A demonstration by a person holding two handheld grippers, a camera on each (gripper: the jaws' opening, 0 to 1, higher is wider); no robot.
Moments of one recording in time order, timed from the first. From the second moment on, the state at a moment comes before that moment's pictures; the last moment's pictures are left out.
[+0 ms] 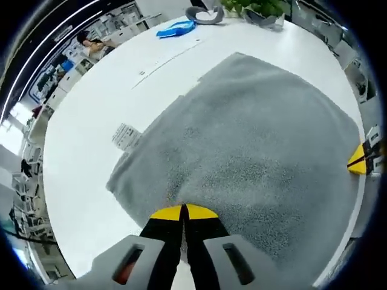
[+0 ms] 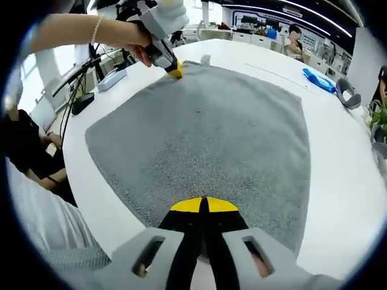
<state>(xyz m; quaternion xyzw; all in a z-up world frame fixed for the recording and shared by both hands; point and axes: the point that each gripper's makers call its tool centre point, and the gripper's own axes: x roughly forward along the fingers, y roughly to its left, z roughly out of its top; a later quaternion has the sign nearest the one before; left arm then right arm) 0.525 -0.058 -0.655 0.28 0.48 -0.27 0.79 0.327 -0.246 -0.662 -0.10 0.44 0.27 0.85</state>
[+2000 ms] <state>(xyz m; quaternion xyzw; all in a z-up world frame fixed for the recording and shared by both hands) 0.279 -0.084 -0.658 0.17 0.38 -0.32 0.85 0.281 -0.328 -0.659 -0.17 0.39 0.31 0.85</state>
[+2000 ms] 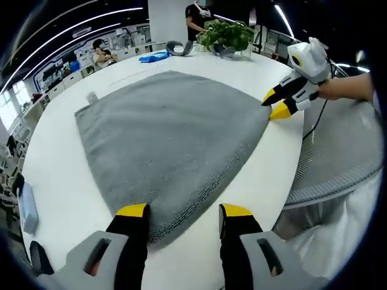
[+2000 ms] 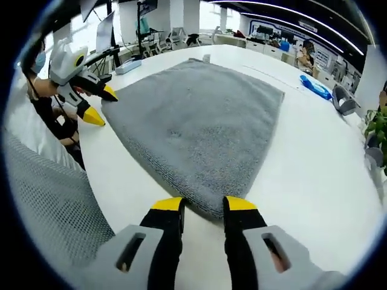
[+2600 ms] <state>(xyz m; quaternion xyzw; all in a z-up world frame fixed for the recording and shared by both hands) 0.283 -0.064 -0.653 0.22 0.37 -0.30 0.85 0.291 -0.340 -0.663 -0.16 0.39 0.27 0.87</state>
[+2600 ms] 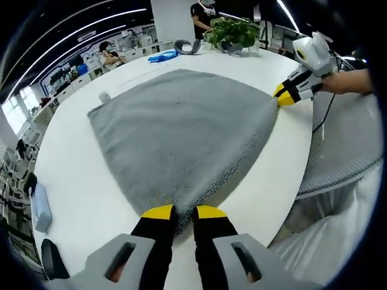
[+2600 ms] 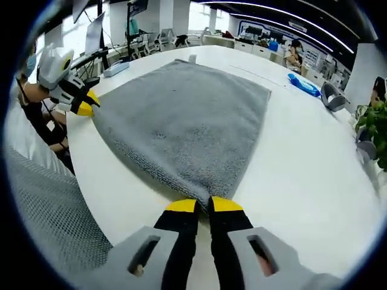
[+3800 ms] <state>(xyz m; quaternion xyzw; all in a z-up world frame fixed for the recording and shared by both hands) 0.286 -0.055 -0.587 0.17 0.39 -0.30 0.86 0.282 -0.328 -0.588 -0.11 0.41 0.29 0.86</state>
